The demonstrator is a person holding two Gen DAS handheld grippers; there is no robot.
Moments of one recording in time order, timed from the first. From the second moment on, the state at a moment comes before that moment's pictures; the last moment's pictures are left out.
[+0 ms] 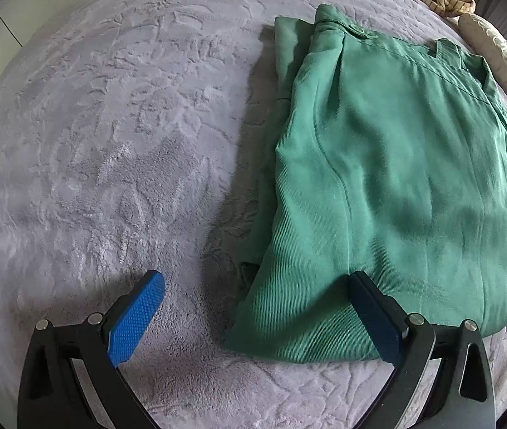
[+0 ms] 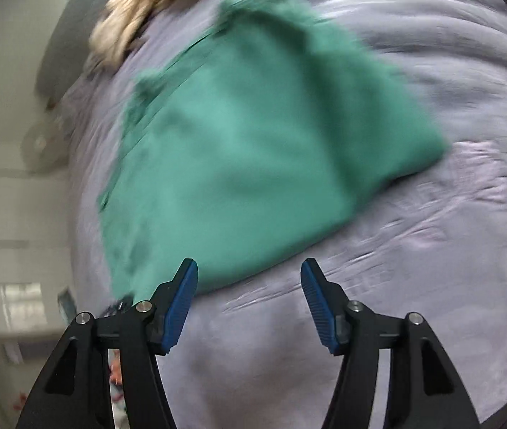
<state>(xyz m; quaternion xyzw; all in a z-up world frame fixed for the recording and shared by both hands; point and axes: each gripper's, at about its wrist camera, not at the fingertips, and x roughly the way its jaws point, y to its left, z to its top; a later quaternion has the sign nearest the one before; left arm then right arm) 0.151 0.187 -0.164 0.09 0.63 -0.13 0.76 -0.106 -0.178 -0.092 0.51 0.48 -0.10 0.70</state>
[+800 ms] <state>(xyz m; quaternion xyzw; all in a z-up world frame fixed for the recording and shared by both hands) 0.155 0.241 -0.152 -0.04 0.66 -0.19 0.73 0.018 -0.016 -0.165 0.60 0.49 0.08 0.62</state>
